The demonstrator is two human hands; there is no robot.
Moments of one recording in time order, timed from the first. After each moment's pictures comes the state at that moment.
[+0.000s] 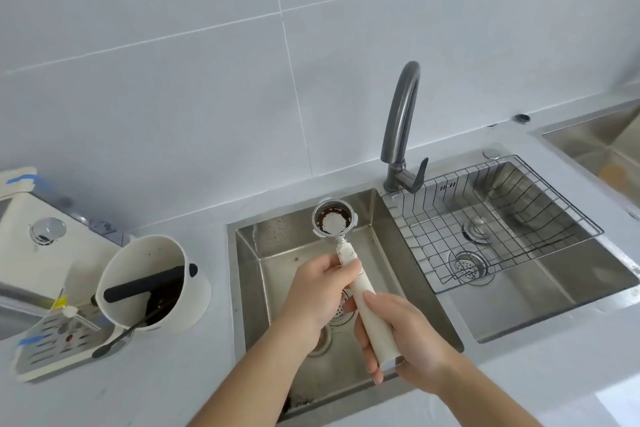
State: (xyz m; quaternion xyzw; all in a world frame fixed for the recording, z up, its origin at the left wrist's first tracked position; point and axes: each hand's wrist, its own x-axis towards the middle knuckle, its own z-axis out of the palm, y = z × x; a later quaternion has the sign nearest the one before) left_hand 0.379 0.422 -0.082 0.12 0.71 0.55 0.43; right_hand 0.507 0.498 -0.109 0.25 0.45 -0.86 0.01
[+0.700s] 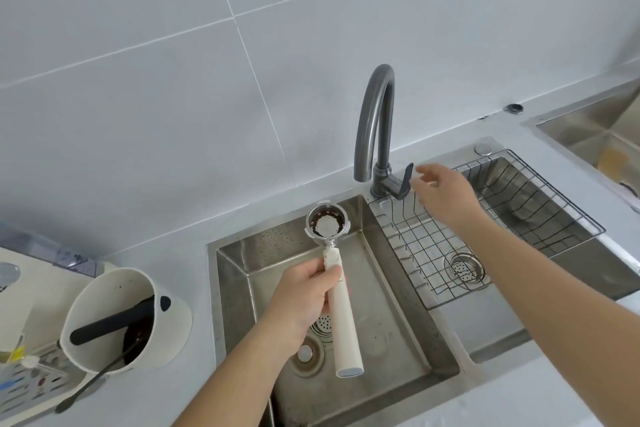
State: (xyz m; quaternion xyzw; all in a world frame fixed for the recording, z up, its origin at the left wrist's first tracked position) left_hand 0.356 0.469 -0.096 0.08 0.72 0.53 0.45; right_hand 0.446 0.721 -0.113 0.46 0.74 -0.45 -0.17
